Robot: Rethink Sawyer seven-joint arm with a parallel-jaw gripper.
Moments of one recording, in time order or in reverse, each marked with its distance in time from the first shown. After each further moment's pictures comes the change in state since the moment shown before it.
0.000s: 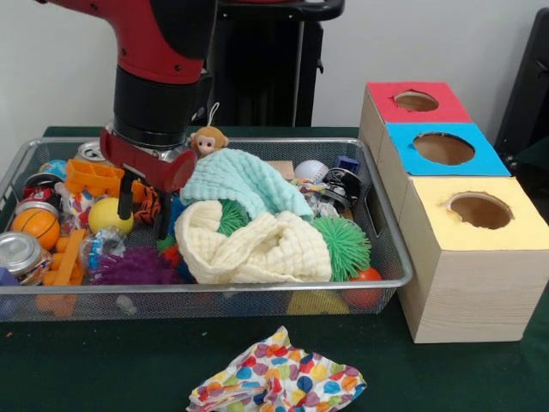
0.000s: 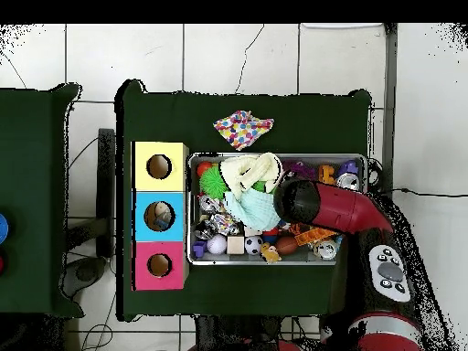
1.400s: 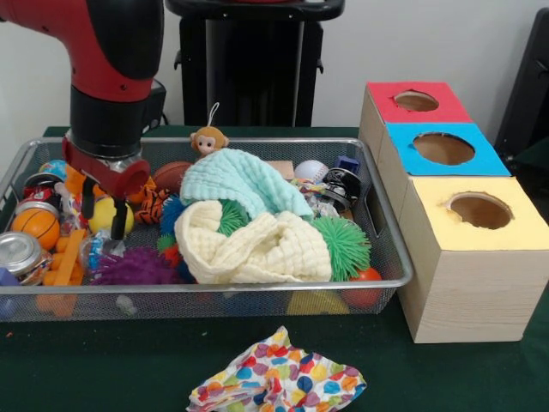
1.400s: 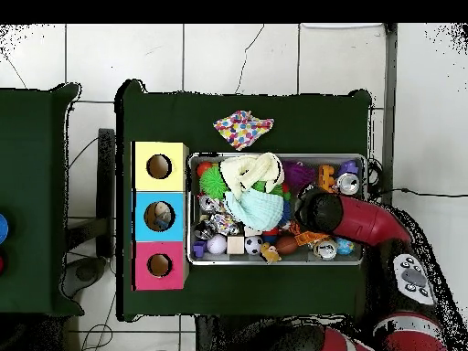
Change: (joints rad) arm -0.087 0.064 -0.010 -0.010 -0.037 -0.009 0.000
